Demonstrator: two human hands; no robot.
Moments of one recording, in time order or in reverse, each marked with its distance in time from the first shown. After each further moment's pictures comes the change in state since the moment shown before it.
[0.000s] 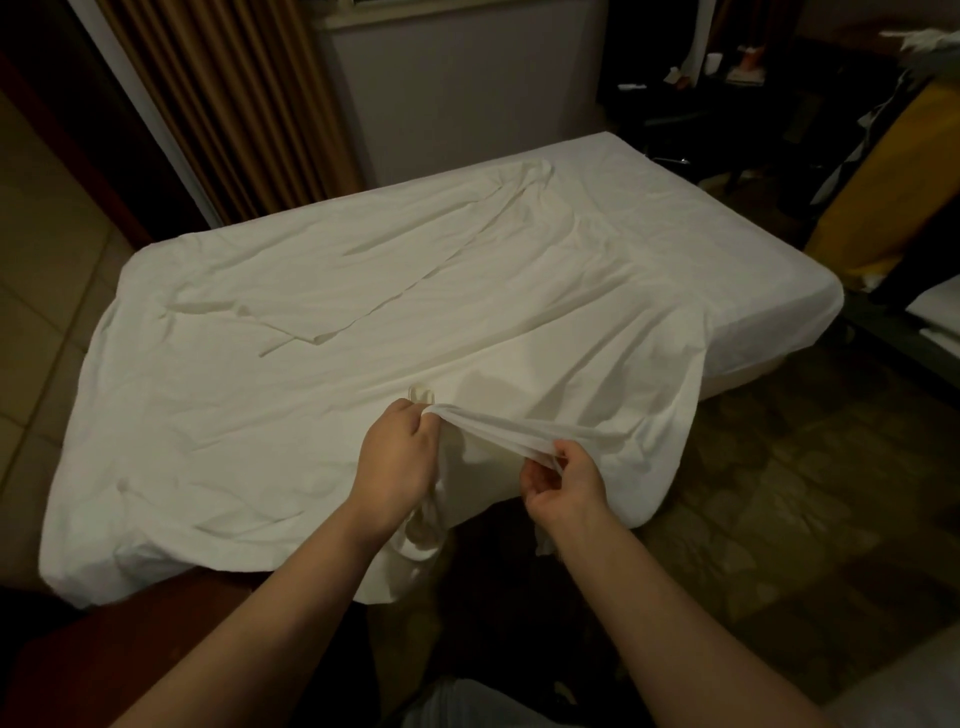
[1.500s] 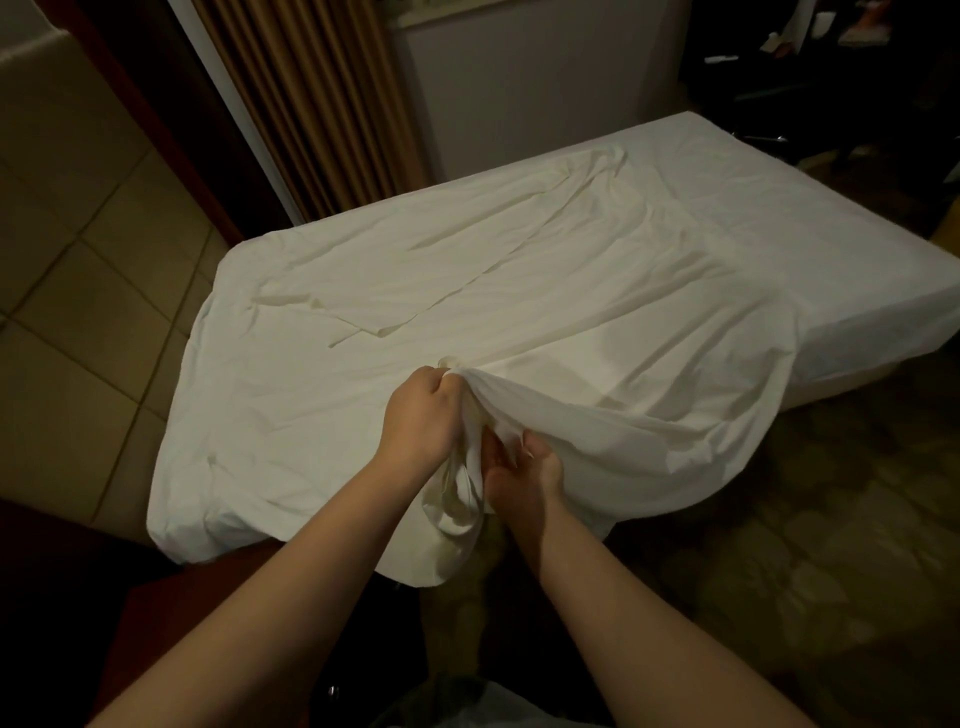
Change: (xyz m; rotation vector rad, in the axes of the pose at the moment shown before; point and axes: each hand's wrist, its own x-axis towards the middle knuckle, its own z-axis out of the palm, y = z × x) left_hand 0.025 0.012 -0.022 -0.045 0.079 -0.119; right_hand 0.029 0.066 0.032 0.174 -0.254 0.316
